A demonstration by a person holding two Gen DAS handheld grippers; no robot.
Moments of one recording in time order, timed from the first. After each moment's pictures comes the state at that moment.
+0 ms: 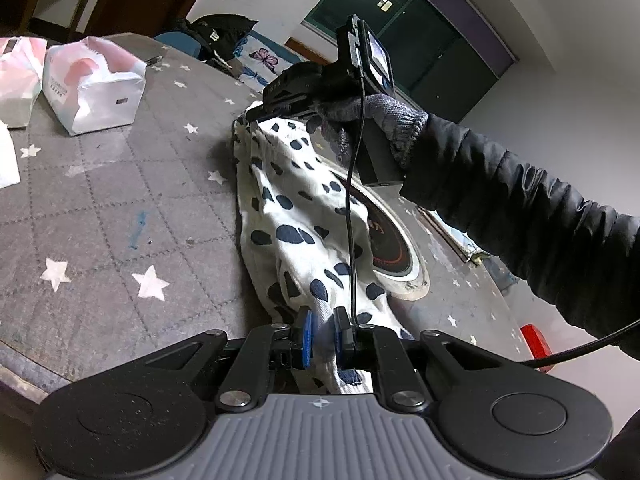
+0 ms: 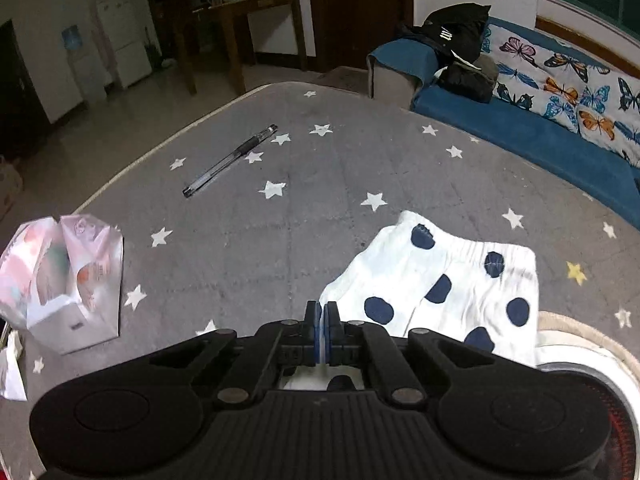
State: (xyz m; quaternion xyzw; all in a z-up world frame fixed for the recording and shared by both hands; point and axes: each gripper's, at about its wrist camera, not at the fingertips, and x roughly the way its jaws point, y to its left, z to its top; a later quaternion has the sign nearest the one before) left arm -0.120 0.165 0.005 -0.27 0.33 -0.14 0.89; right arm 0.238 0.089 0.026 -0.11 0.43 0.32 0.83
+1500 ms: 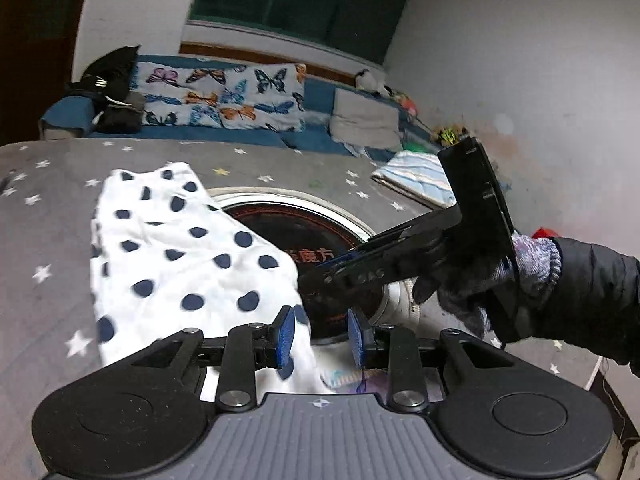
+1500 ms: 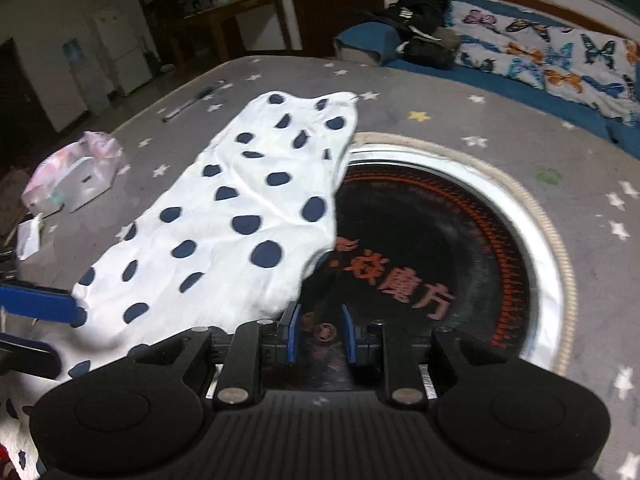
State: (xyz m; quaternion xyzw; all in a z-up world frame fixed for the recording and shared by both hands) left arm 0.043 0.056 0.037 -0.07 0.34 -0.23 0.91; right arm 0.162 -0.135 0.010 -0.07 0.44 0.33 0.83
